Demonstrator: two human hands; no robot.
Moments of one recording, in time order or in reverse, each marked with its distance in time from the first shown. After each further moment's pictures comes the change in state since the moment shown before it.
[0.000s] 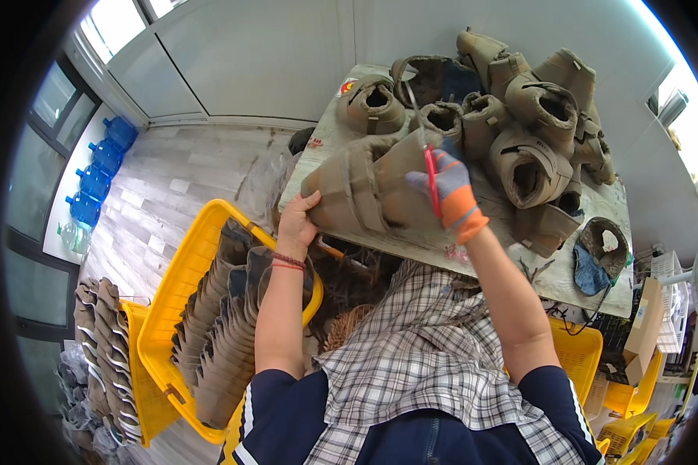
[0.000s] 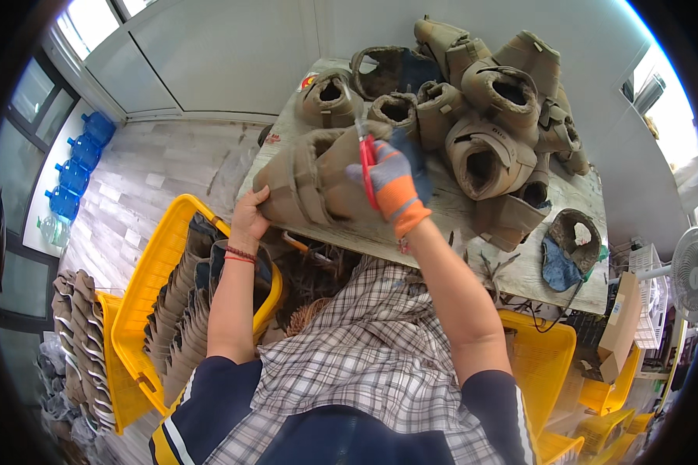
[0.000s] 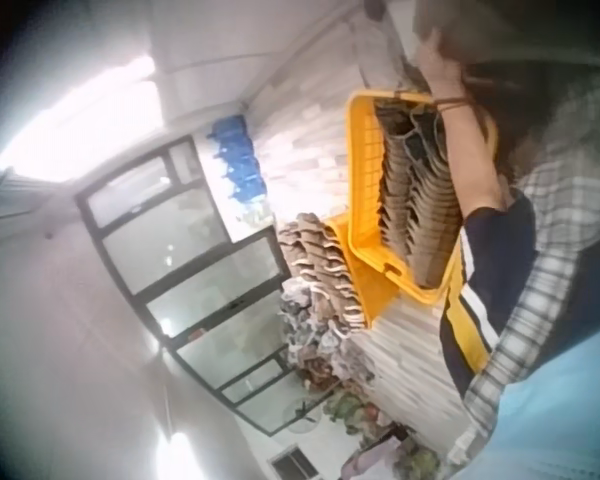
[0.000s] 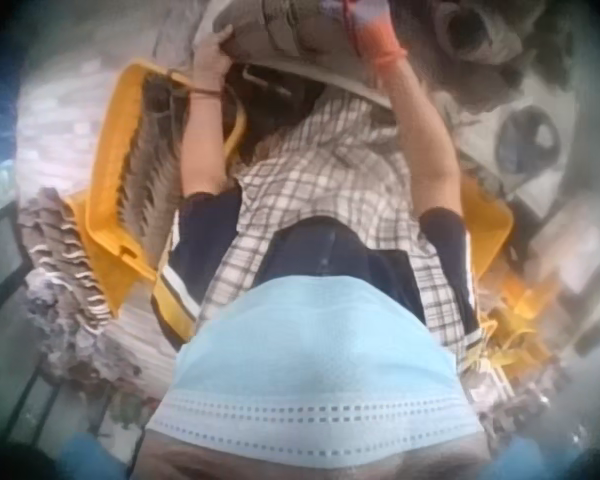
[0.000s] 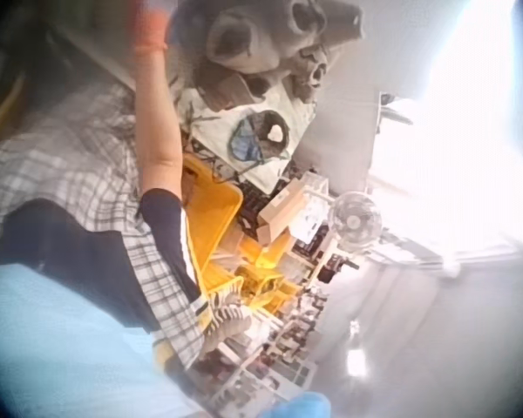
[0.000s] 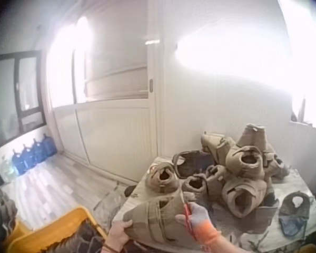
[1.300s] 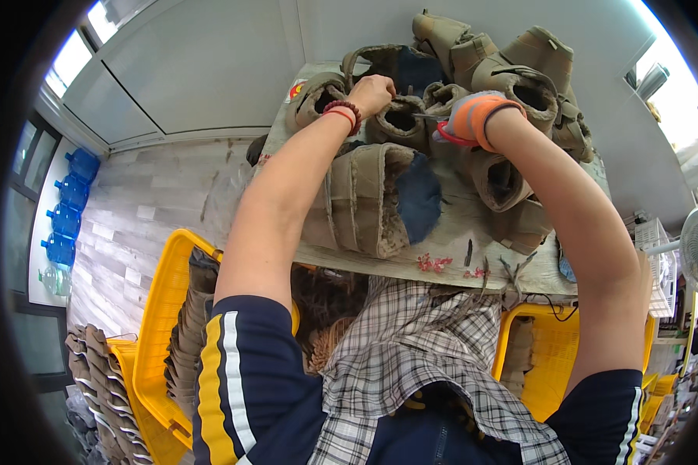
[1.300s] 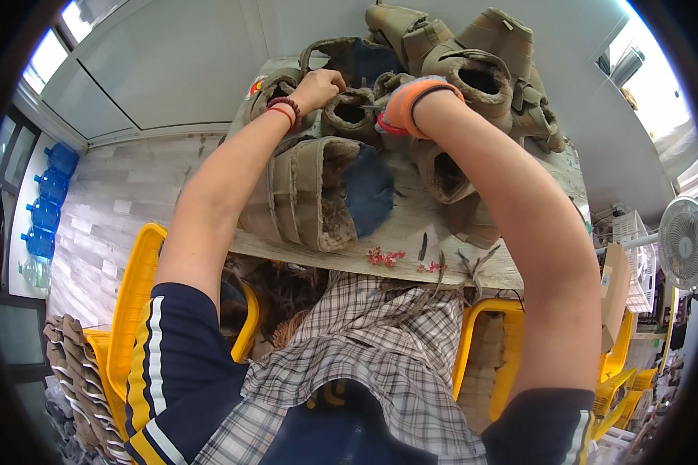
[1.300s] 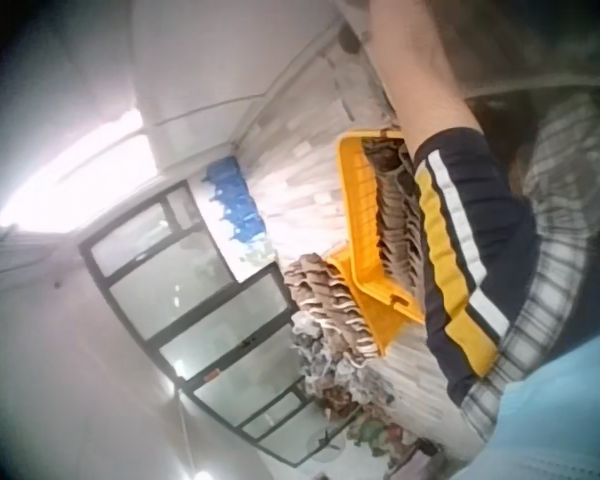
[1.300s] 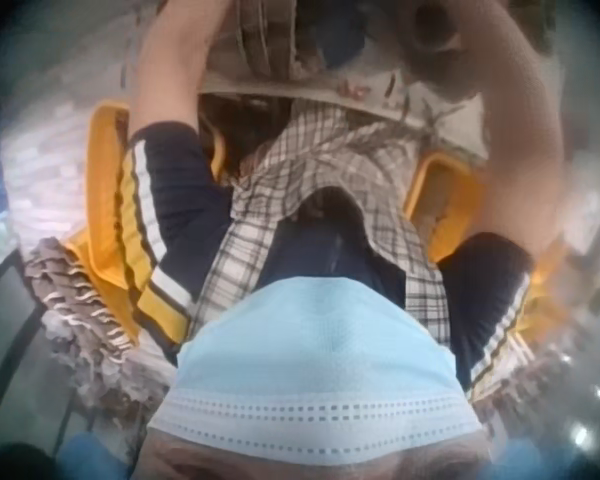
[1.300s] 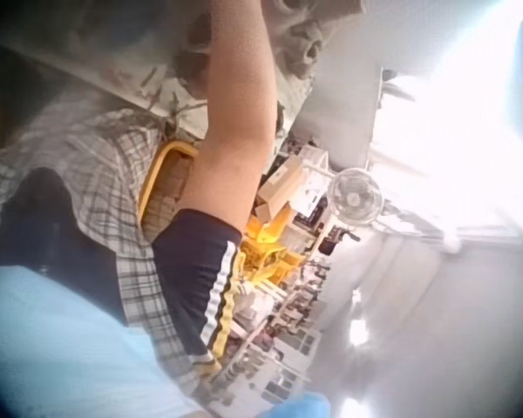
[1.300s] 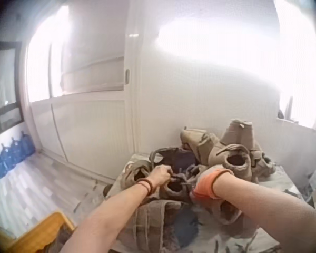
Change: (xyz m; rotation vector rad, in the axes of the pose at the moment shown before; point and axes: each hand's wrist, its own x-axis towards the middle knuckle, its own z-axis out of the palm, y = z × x) left_hand 0.279 -0.032 0.174 1.659 -0.381 0.514; right_hand 0.103 -0.093 -0.104 -1.747 -0.480 0.258
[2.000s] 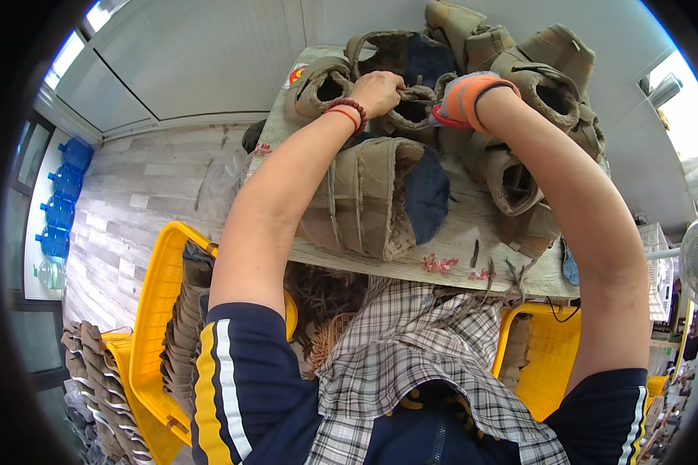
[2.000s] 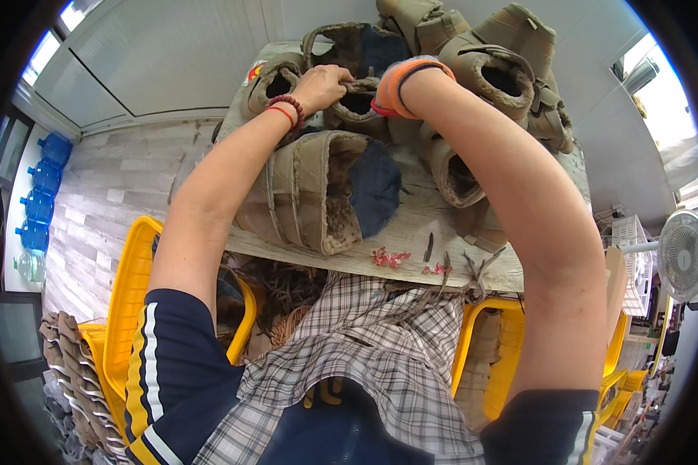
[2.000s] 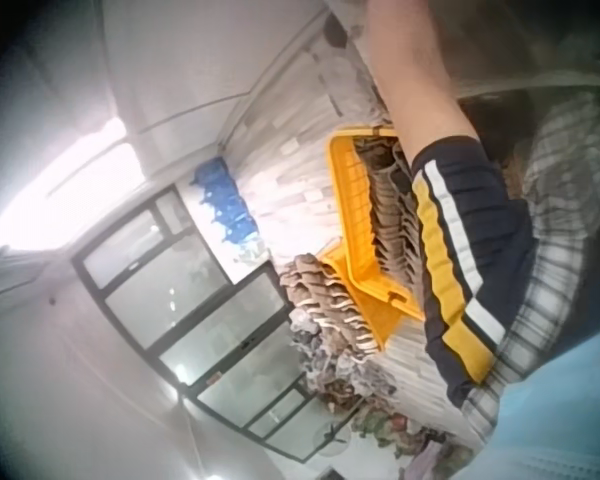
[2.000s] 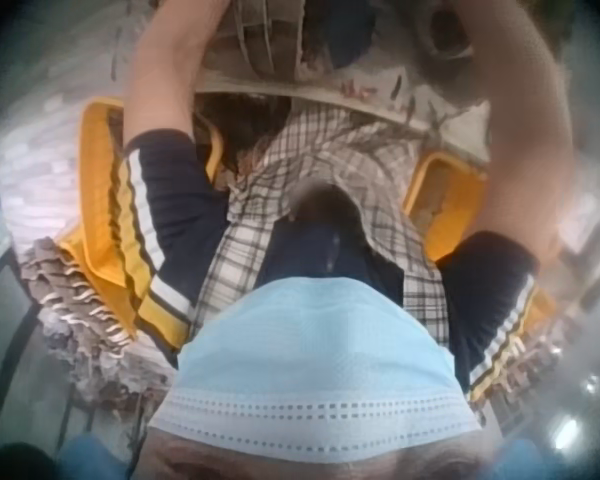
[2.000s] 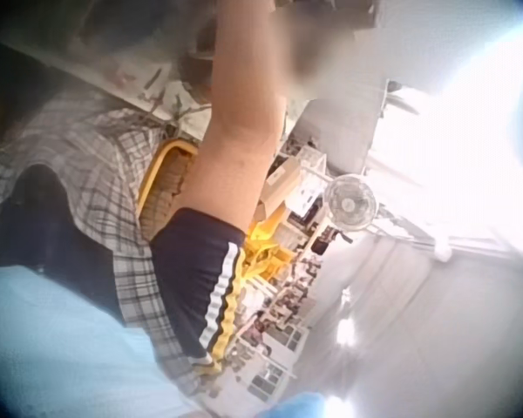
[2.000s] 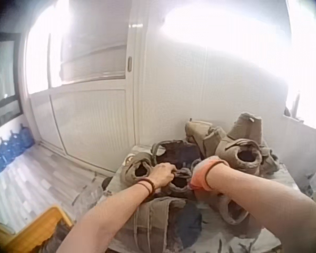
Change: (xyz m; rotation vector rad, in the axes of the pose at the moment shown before) left_hand -0.018 0.000 0.009 0.134 0.003 0.052; right_hand 0.041 -0.017 -0.011 -0.091 -0.068 -0.031
